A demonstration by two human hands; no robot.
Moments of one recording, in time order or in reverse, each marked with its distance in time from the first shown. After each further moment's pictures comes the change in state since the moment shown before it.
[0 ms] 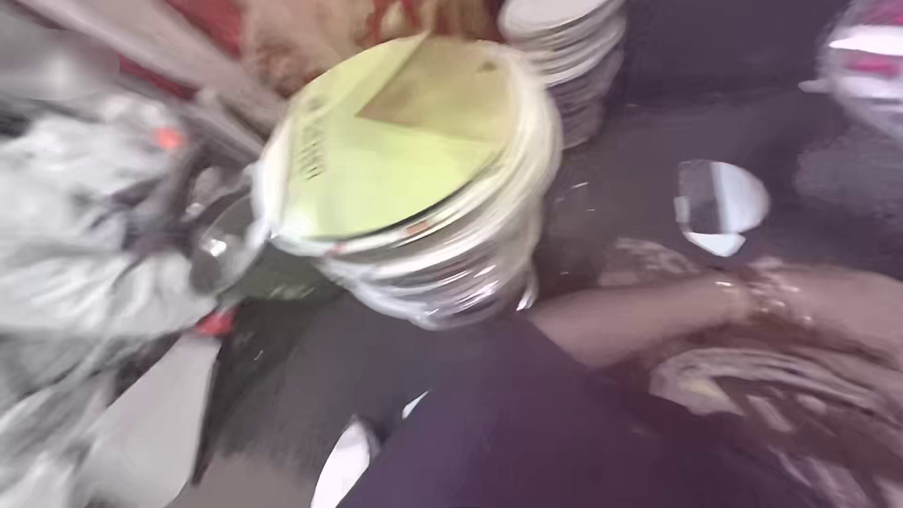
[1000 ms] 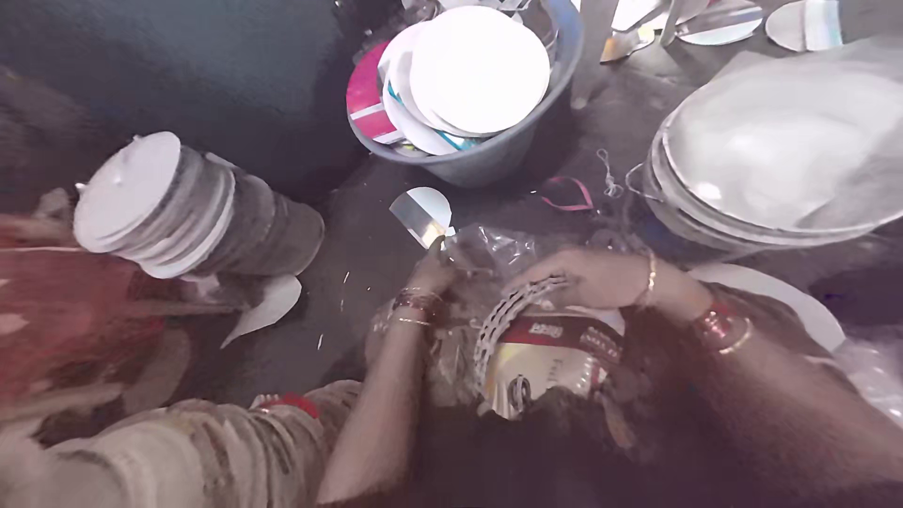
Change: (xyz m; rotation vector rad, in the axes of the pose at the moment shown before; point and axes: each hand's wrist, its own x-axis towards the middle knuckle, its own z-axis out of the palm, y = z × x) left_hand 0.073 -0.046 0.011 0.208 -0.115 -0.643; right_hand -0.051 0.073 -0.044 0.354 0.187 -0.125
